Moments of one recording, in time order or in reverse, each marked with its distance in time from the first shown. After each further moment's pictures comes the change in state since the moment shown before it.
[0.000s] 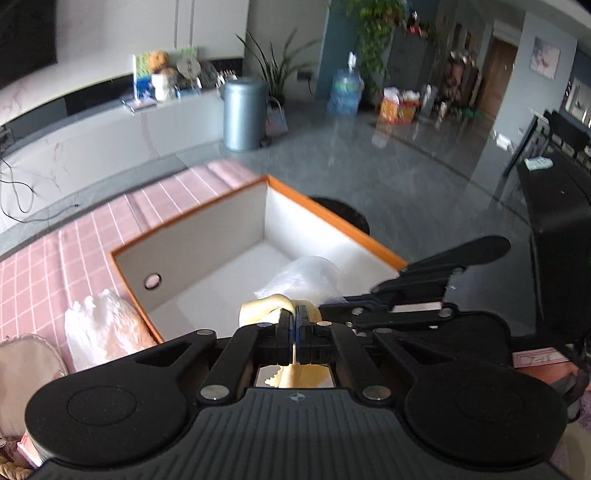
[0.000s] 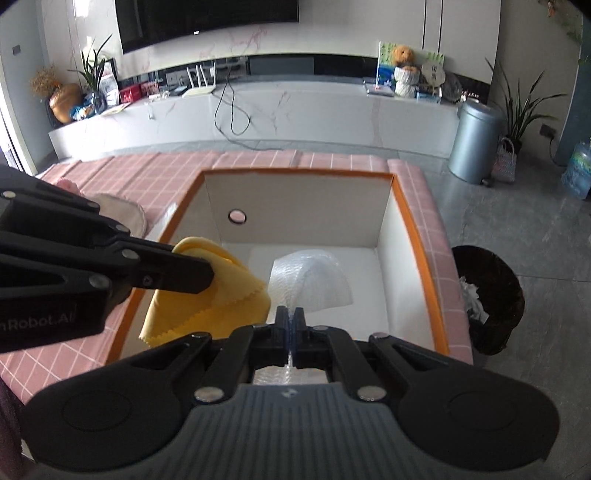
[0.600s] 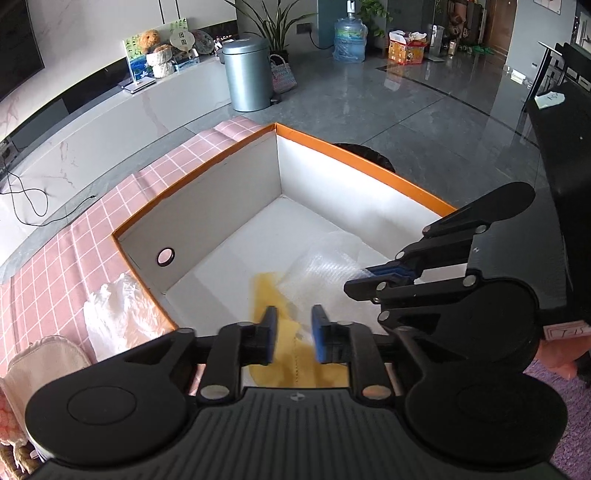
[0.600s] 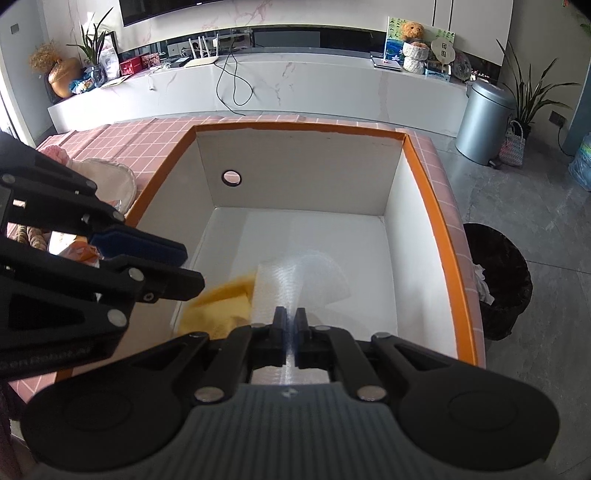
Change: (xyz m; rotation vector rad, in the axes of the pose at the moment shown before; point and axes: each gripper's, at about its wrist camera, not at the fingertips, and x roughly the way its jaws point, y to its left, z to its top) left arm 0.018 -0.013 -0.008 0.114 0.144 0.116; right arm 0.019 0.000 -0.008 -0.018 0.071 -0.002
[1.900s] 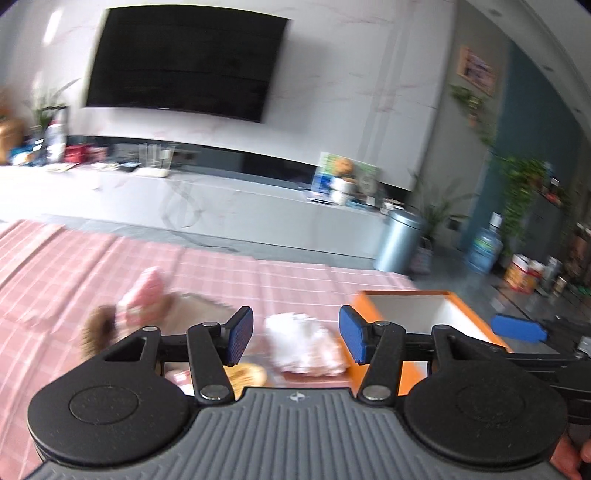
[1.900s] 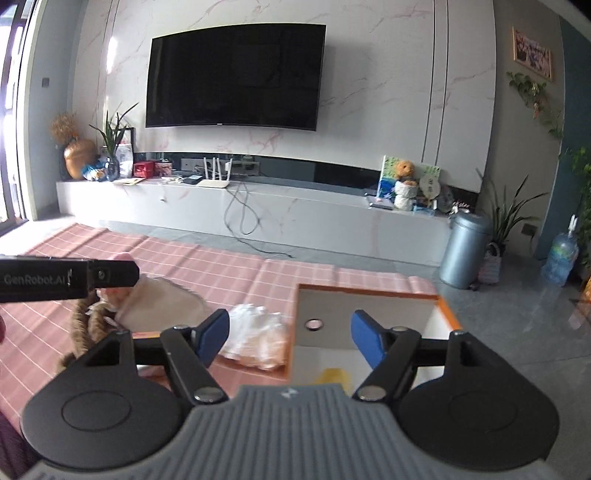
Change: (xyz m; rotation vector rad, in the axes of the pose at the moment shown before) left arm -0.144 0.113 -0.143 -0.619 -0.538 0.286; right arm -0.090 0.145 0.002 -0.040 -0.442 -0.062
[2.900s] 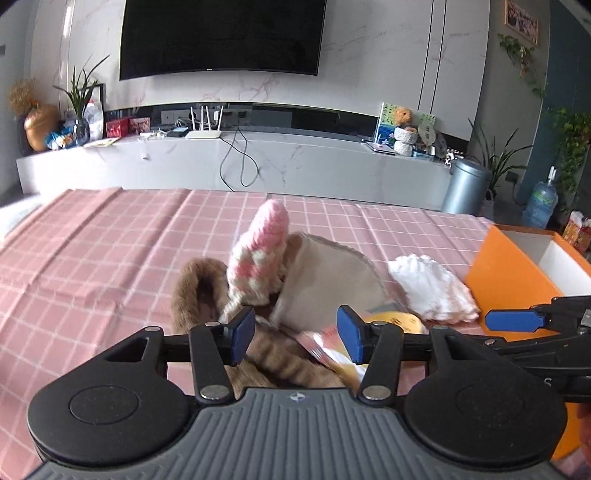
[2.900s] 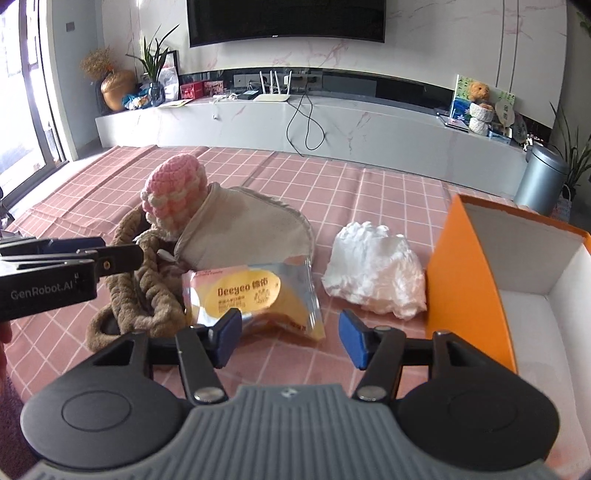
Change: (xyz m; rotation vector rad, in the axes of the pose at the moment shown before) left arm 0.049 0.099 -0.022 0.083 0.134 0.169; right arm 0.133 0.090 -0.023 -0.035 0.284 0.158
